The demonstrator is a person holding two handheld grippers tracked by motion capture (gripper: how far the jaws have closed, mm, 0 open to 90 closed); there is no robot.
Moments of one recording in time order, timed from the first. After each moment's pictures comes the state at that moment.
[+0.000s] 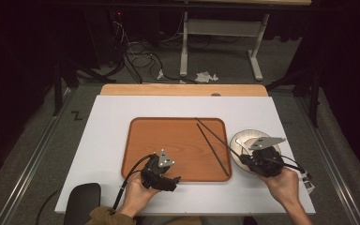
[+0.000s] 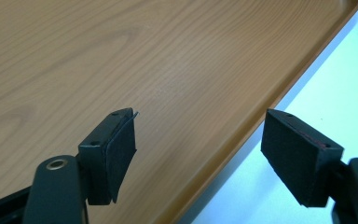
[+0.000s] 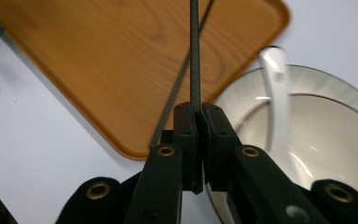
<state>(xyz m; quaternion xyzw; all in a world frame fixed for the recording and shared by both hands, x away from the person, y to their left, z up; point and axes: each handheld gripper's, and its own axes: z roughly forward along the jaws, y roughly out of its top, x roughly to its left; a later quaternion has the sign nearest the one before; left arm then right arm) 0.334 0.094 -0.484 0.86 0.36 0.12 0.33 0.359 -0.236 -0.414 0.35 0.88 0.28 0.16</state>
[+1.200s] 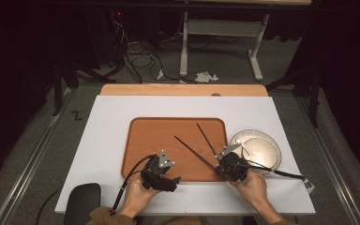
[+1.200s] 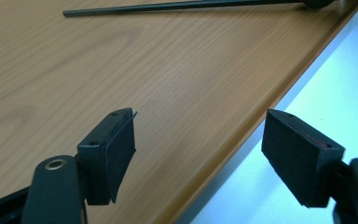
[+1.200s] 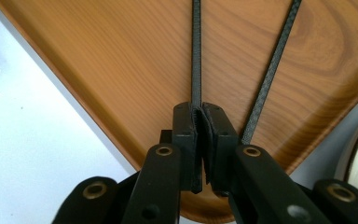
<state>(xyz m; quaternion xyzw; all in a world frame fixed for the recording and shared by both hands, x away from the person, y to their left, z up) 0.333 0.093 -0.484 0.86 0.37 0.13 0.32 0.376 -0.171 -0.482 0.34 0.91 0.21 0.09</state>
